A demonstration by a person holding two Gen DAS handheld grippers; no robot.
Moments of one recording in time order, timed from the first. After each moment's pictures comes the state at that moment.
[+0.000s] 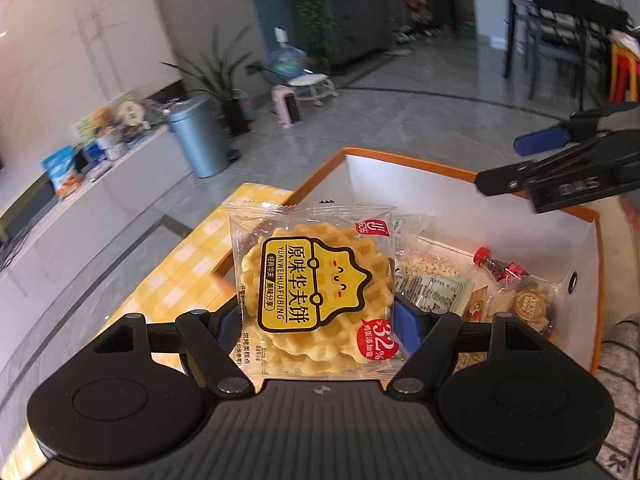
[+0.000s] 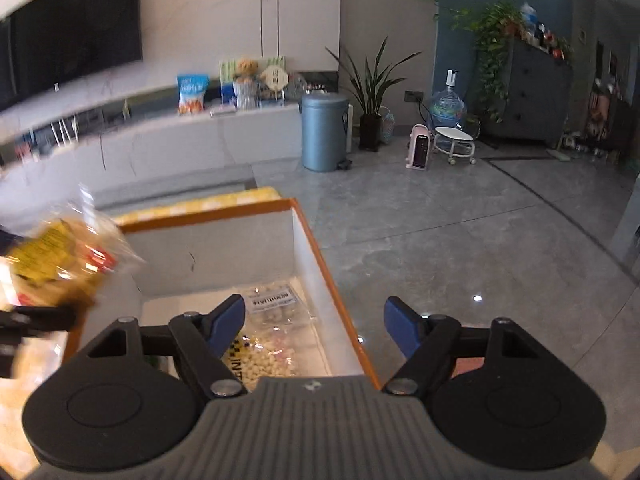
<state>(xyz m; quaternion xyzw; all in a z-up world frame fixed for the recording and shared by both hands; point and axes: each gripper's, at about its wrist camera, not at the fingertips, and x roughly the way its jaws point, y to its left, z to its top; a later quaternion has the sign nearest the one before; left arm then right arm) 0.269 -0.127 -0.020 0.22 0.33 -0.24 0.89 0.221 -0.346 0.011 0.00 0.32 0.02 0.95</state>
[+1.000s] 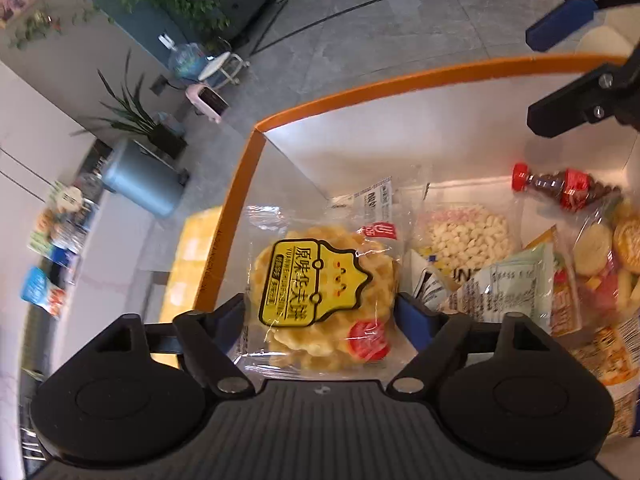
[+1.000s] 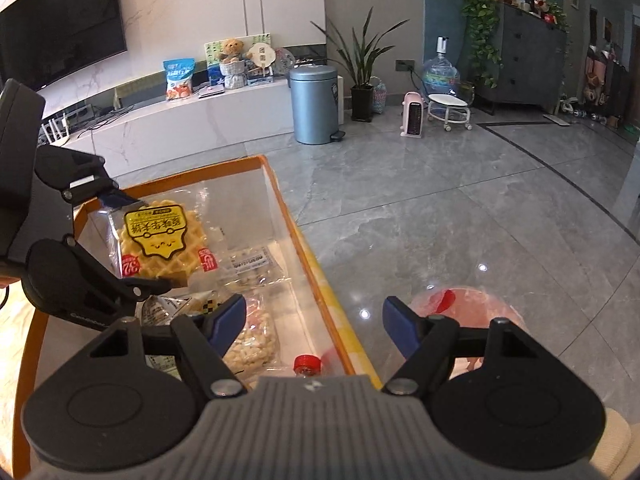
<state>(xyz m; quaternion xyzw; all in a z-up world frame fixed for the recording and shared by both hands) 0.319 -0.195 -0.101 0.45 0.31 -0.29 0.78 0.233 -0.369 -0.016 0.02 0.36 0.01 0.93</state>
